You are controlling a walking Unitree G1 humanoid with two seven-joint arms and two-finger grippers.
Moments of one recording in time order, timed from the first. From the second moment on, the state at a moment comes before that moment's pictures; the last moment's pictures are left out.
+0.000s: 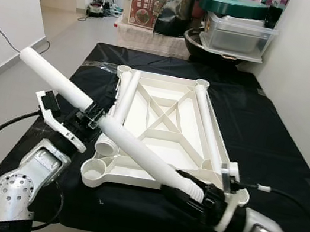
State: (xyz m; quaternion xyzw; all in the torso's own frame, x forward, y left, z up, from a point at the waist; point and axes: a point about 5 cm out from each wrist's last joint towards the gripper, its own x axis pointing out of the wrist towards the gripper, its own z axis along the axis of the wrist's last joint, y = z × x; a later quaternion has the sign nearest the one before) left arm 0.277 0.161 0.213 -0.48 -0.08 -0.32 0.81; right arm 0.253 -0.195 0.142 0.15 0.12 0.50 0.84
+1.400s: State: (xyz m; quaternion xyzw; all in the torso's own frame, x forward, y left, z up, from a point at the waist) left arm 0.269 0.115 0.210 -0.41 -0.02 -0.43 0.81; right arm 0.276 -0.131 0.210 -0.11 0.17 0.63 0.75
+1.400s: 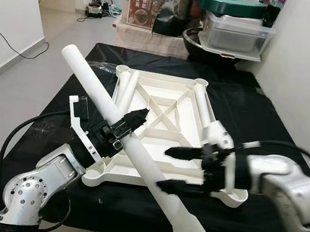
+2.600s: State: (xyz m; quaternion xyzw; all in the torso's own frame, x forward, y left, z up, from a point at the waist) left arm 0.273 0.104 0.198 -0.38 0.00 -0.43 0.82; right arm 0.277 -0.077 0.198 -0.07 0.25 0.58 0.77
